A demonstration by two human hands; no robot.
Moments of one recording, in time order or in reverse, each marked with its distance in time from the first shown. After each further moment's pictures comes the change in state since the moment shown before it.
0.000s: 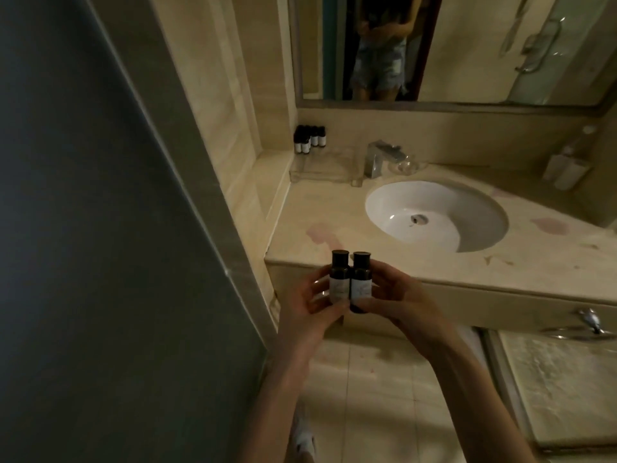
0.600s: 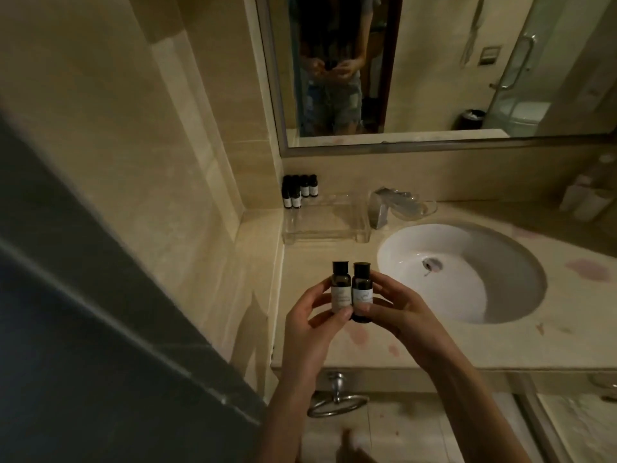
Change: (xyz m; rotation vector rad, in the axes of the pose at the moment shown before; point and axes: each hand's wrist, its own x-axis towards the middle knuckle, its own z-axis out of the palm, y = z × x) left_hand 0.243 0.050 -0.043 0.068 -0.078 0.094; right_hand 0.231 -0.041 -0.004 0.024 0.230 -0.047
